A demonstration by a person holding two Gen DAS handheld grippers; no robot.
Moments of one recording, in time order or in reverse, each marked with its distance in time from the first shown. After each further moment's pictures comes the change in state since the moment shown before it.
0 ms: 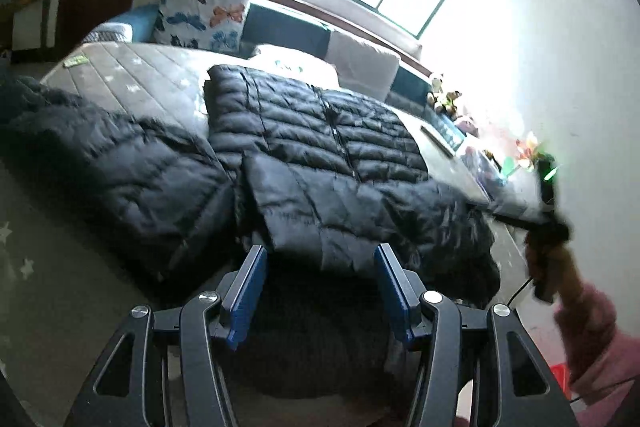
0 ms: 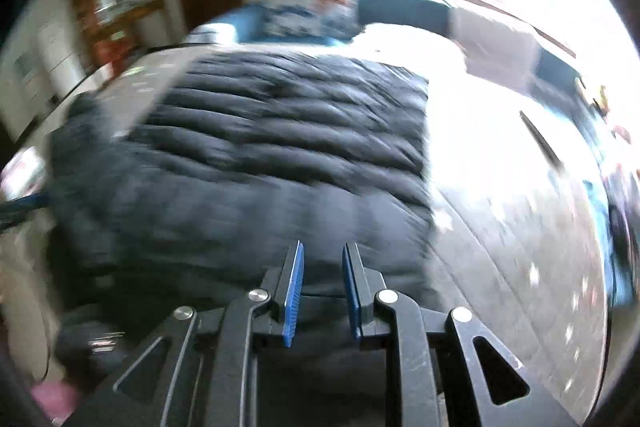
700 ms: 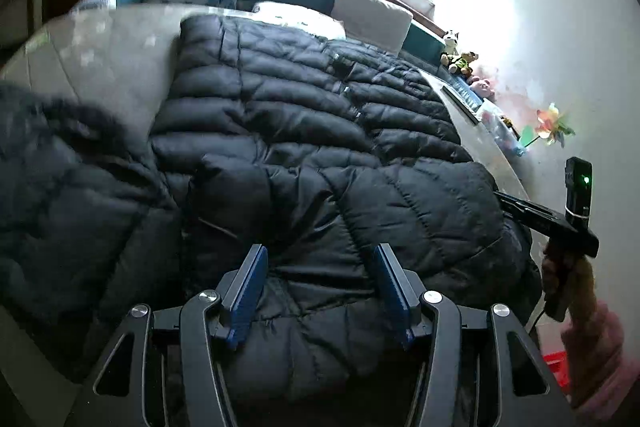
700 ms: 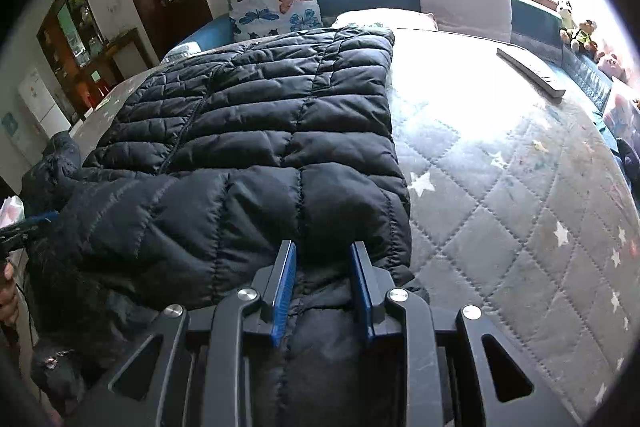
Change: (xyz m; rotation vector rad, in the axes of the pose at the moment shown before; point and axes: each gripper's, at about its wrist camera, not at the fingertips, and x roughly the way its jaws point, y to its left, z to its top) left arm 0.122 0.001 0.020 0.004 0.179 0.021; right arm 0.044 -0.030 -0.011 0.137 -0.040 0.055
